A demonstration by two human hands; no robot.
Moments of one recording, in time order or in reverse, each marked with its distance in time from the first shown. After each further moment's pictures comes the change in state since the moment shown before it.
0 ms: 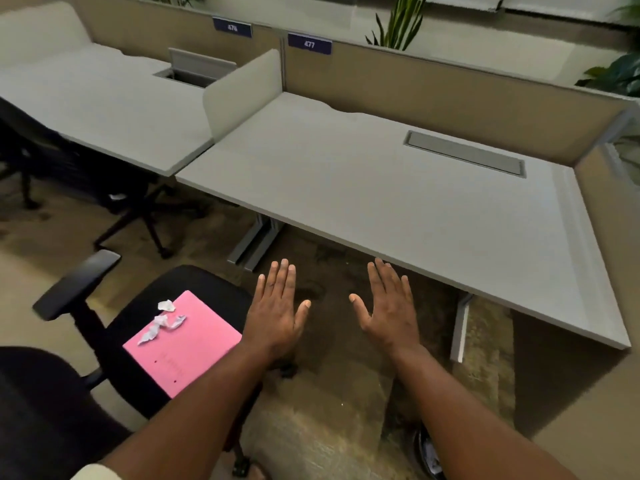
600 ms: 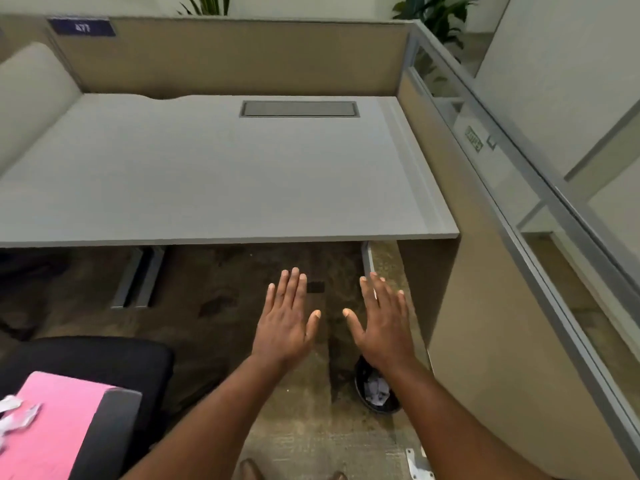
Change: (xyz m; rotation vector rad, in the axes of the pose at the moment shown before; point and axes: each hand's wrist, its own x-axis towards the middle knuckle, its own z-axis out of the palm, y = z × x) left_hand -0.002 0.260 0.112 -0.027 -0.156 0.445; right_hand -0.171 0.208 -0.039 -0.030 0.111 0.443
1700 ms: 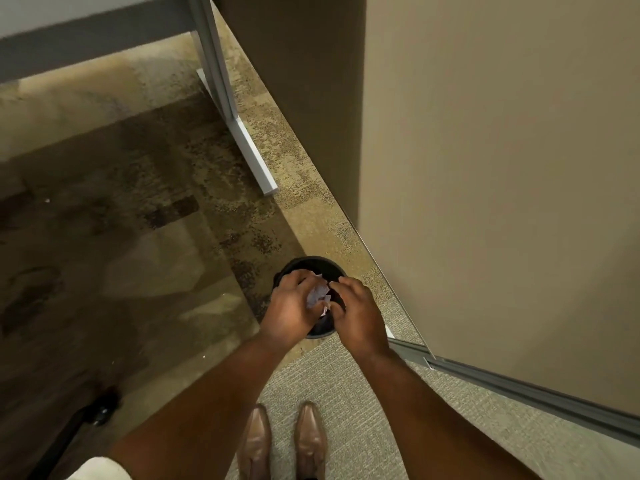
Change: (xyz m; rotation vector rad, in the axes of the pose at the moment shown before) left_hand 0.054 0.112 0.459 -0.537 -0.500 0.308; right_hand -0.136 0.261 0.300 0.266 -0.164 0.678
